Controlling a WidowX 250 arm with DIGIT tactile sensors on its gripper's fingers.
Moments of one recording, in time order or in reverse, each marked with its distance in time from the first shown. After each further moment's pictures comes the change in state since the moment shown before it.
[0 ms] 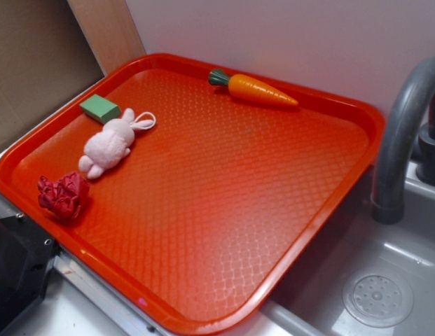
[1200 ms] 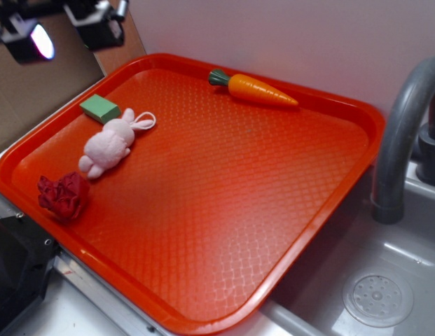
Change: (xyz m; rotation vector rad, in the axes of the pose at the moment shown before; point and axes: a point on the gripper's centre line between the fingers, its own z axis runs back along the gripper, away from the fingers) arm 0.084 0.035 -0.093 0.032 -0.034 0.740
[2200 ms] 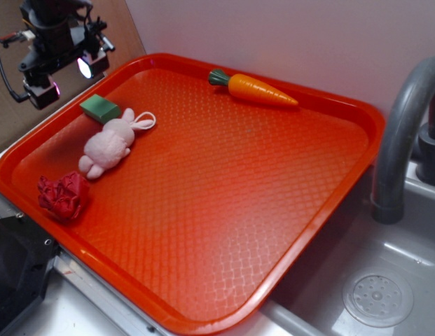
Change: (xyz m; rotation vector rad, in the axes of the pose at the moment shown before) arm 0.094 0.086 -0.091 0.314 -0.386 0.742
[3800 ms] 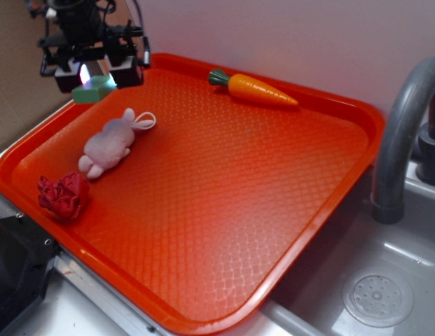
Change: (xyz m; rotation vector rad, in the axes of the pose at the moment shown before) arm -0.088 -0.017 0.095 -0.200 0.258 -0.906
